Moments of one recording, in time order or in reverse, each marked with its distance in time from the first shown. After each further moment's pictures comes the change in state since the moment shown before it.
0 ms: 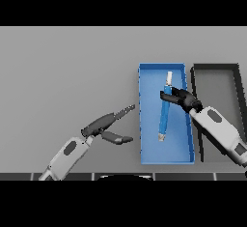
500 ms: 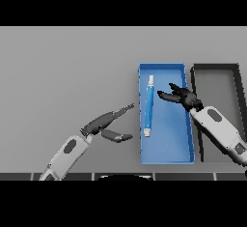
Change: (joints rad) left arm -0.012 -0.007 0.016 0.033 0.015 -0.006 0.003; right arm -0.009 0.003 0.000 0.023 0.019 -0.006 -0.021
